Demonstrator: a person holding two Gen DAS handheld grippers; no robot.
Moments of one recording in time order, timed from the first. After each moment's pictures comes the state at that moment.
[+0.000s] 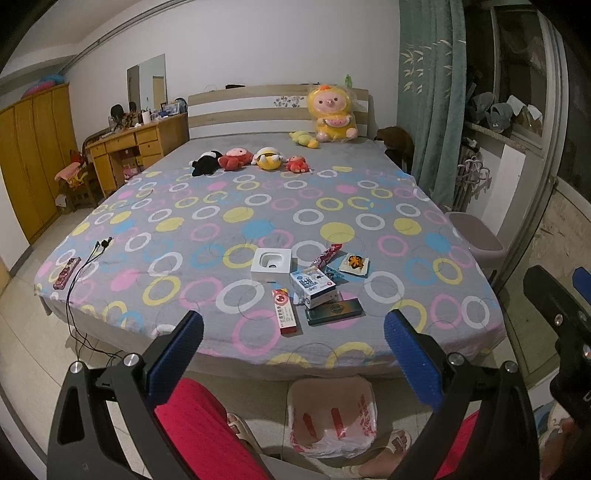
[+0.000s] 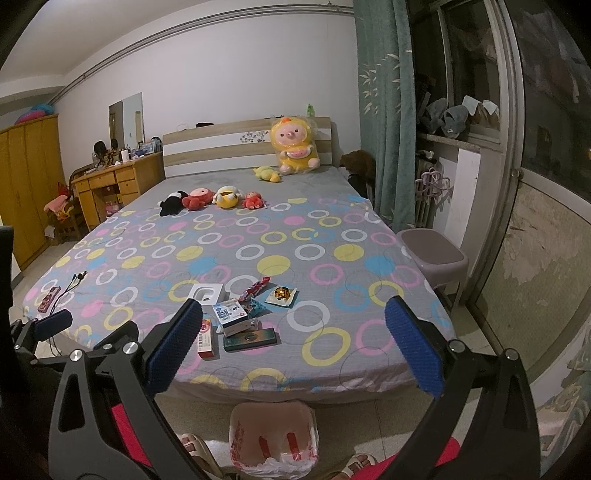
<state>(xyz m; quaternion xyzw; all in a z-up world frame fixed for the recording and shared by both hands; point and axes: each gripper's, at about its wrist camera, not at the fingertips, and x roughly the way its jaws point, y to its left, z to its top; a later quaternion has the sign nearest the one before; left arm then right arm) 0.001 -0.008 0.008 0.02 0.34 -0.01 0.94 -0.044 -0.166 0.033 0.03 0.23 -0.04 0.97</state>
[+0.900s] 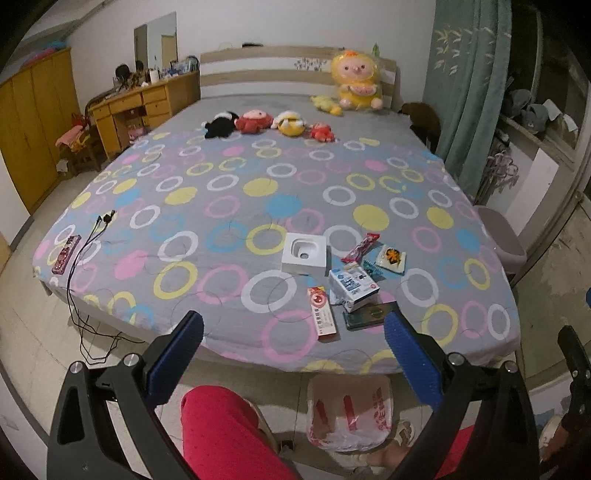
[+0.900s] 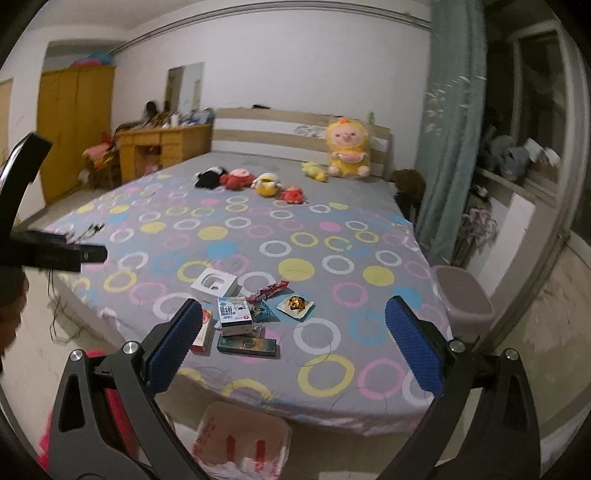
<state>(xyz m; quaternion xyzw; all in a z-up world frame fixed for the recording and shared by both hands) 0.096 0.078 -0.003 -0.02 0.42 0.00 0.91 0.033 -0.169 0.003 -0.08 0.24 0.07 0.97</state>
